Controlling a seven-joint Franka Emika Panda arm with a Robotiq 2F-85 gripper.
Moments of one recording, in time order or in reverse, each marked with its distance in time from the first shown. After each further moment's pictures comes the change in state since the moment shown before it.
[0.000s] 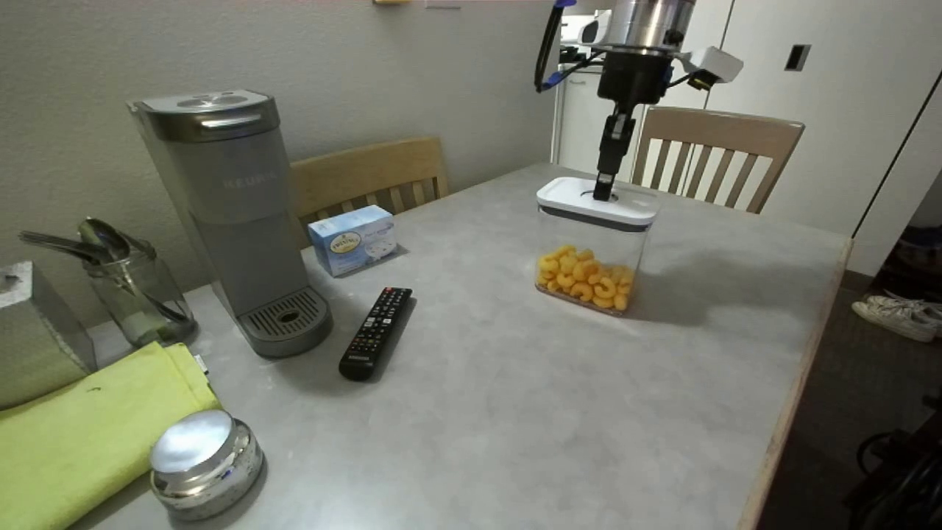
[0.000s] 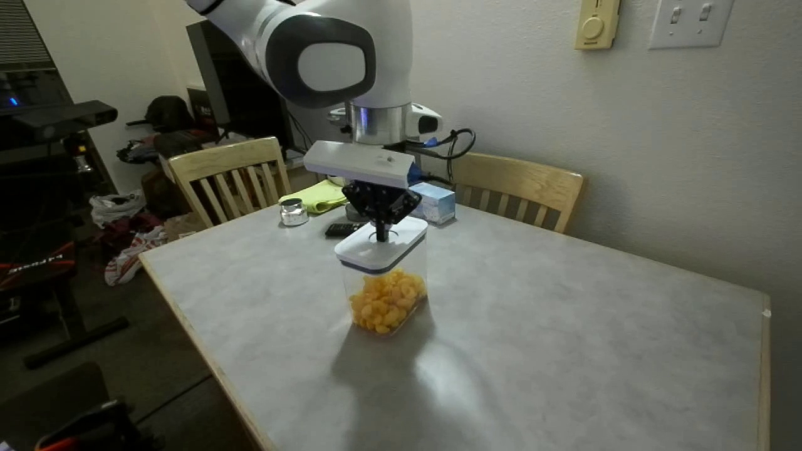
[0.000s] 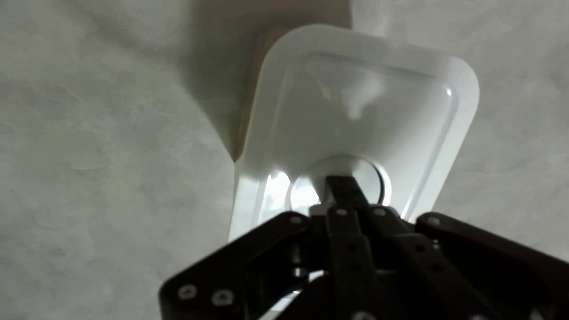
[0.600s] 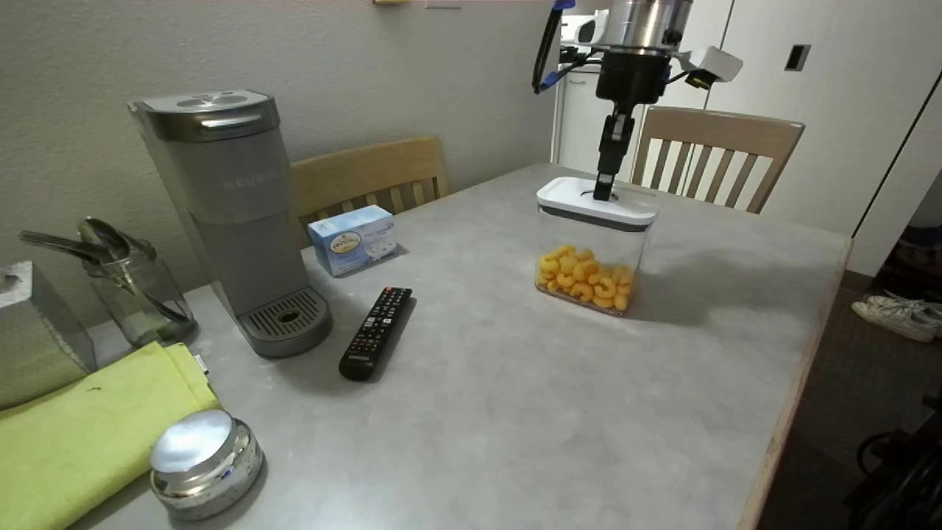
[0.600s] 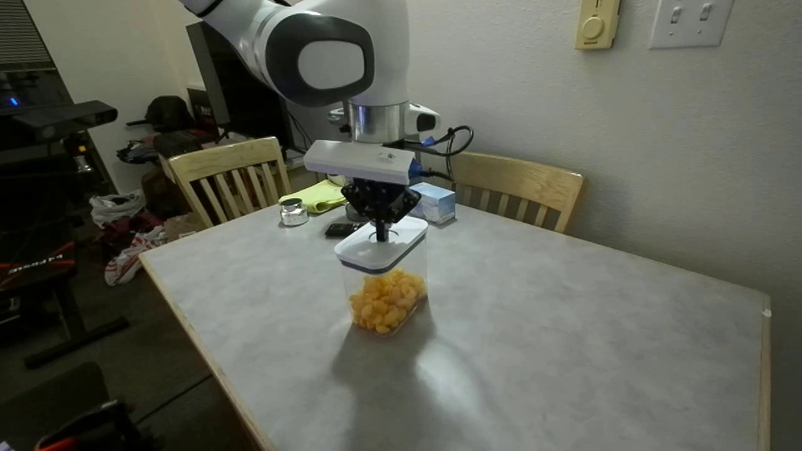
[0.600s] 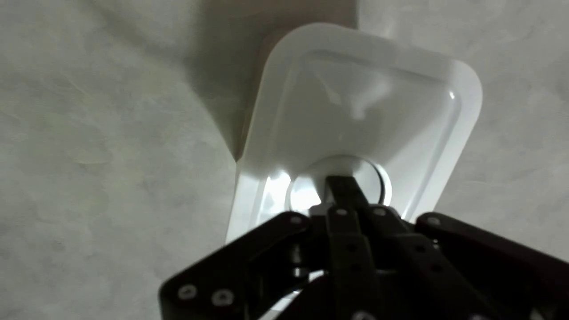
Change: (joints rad) arm 0.005 0.000 0.002 0.001 -0.034 0.001 0.000
